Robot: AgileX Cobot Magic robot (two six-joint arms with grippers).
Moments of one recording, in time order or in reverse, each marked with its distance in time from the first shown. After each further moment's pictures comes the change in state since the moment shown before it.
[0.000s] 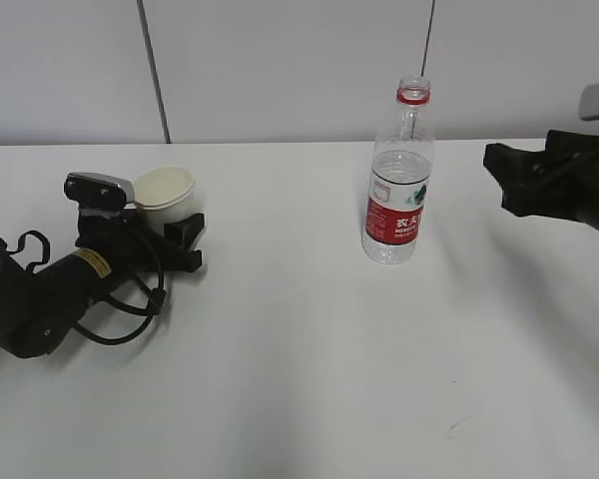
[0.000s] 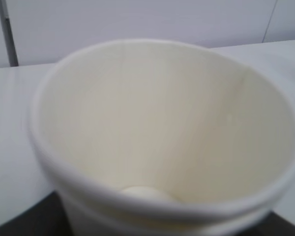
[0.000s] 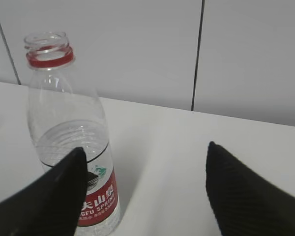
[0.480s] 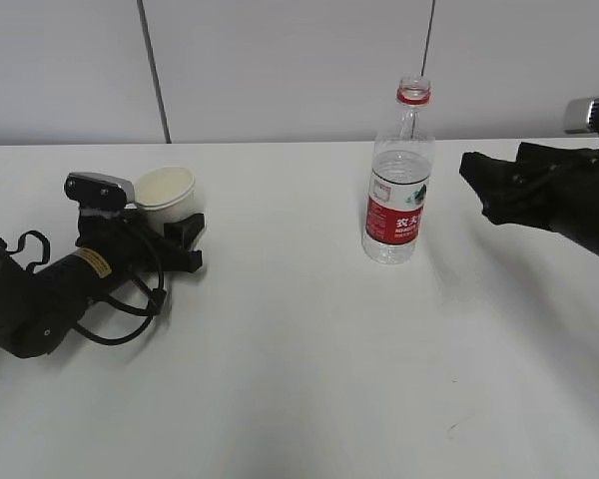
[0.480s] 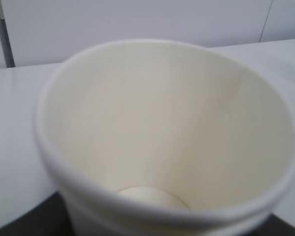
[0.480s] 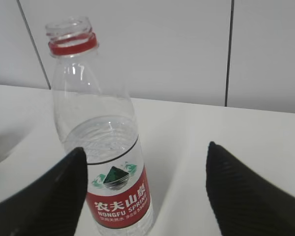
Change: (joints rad) left arm 0.000 0.000 0.000 0.004 -0.001 0.000; right arm 0.000 0.104 -0.006 -0.071 -0.132 0.104
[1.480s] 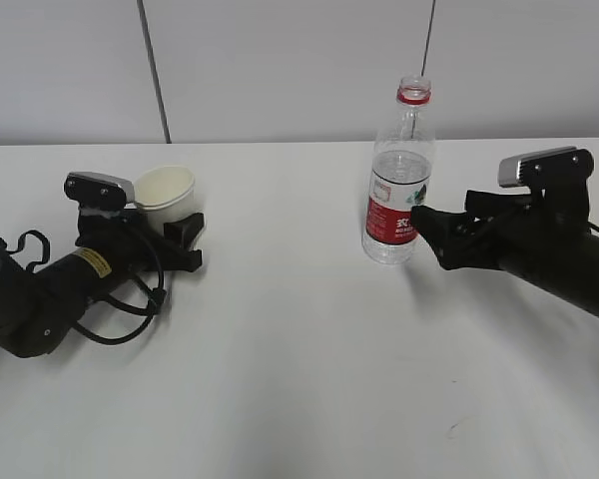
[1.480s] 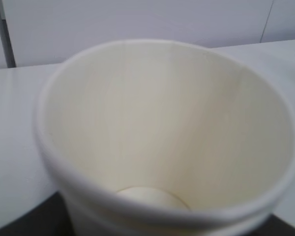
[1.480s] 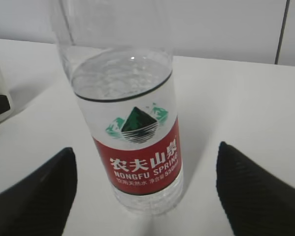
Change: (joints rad) left arm 0.000 0.000 -0.001 -0.001 0.000 0.000; right arm 0.020 0.265 -0.081 -0.101 -0.105 0.004
